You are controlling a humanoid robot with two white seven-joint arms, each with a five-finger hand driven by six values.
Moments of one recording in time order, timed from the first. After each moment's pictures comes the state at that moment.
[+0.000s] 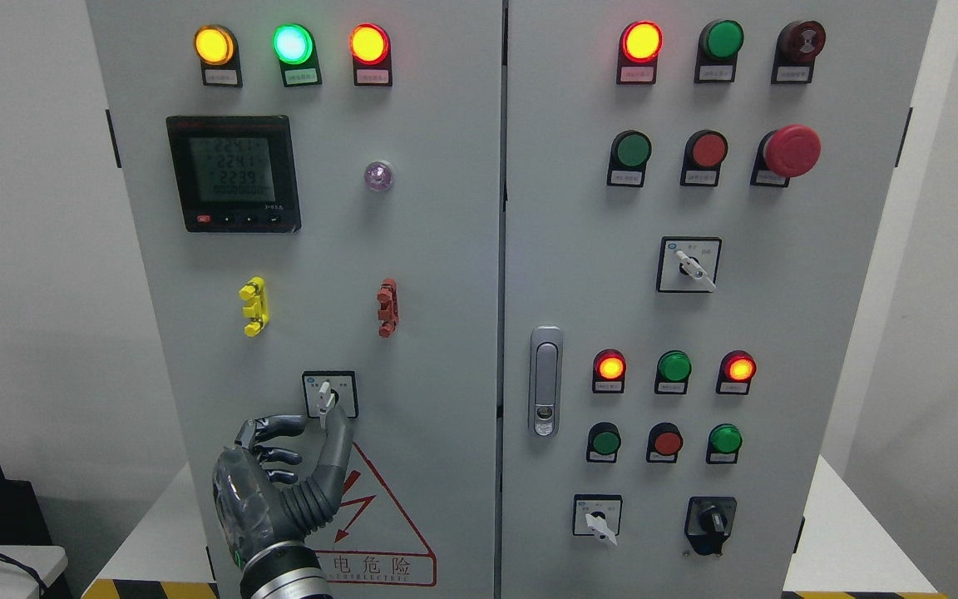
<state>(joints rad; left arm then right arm) -0.45 -0.11 -0.26 -1.82 -0.21 0.53 0.75 0.06 0.12 0.06 -0.14 0.00 0.05 0.14</state>
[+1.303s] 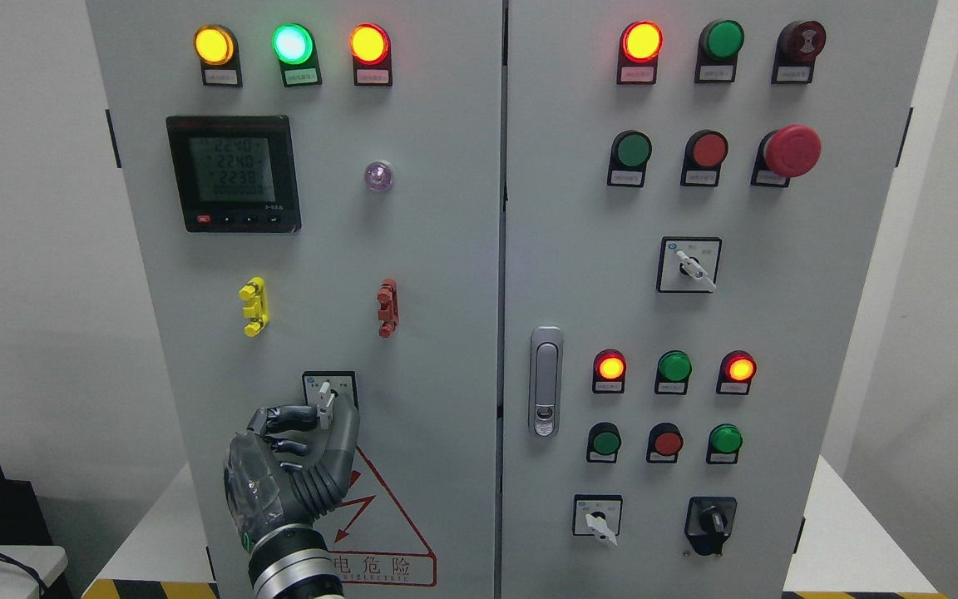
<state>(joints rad) -0.49 -0.11 -0.26 -1.81 -0.21 0.62 0.74 0.06 0.12 0.06 -0.14 0.00 0.05 0.14</state>
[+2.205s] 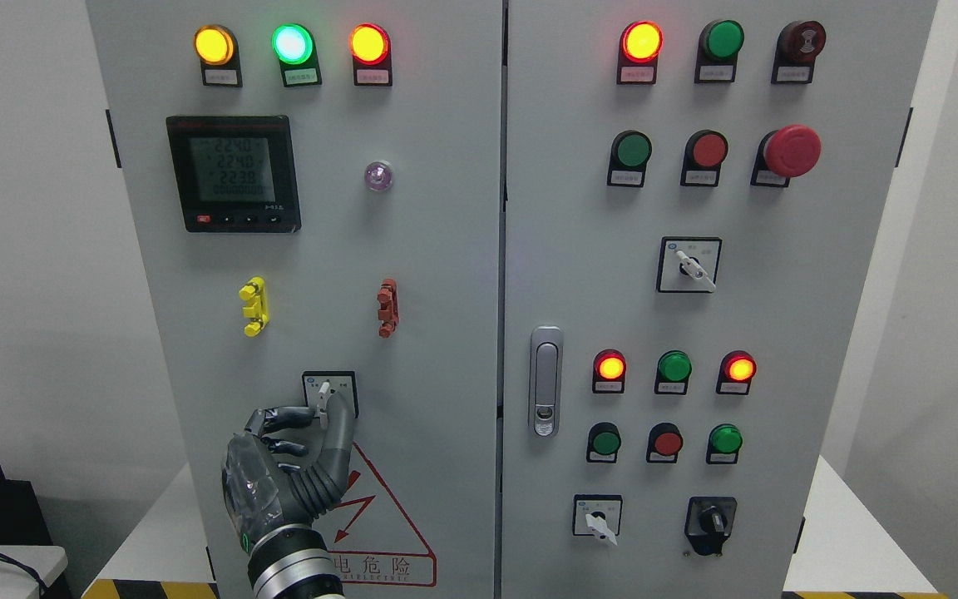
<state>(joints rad) -0.49 -0.11 -0.27 -1.81 -0.20 0.62 0.75 0.06 0.12 0.06 -0.14 0.00 0.05 0.14</state>
